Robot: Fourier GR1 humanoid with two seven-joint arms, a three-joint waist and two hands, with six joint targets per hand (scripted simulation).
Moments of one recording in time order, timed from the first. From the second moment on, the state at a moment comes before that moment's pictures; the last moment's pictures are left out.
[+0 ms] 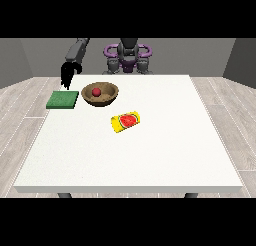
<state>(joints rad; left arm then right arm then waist) -0.87 0.28 0.24 -1.13 -0.04 -0.09 0.17 -0.20 -0.23 -0.39 -1.05 -0.30 0.15 -0.15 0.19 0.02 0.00</state>
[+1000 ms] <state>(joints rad) -0.75 0.52 0.41 -1.24 0.23 -0.32 0.20 -0.38 -0.19 -0.36 -0.69 -0.27 0.17 -0.45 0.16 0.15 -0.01</state>
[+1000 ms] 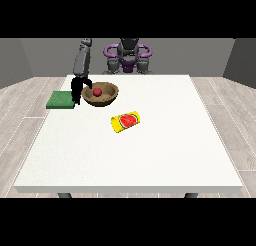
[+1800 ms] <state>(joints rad) -0.72 0.62 0.47 -1.26 0.31 -0.37 0.20 -0.45 -0.16 -0.36 -0.64 -0.25 0.05 -0.50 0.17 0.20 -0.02</state>
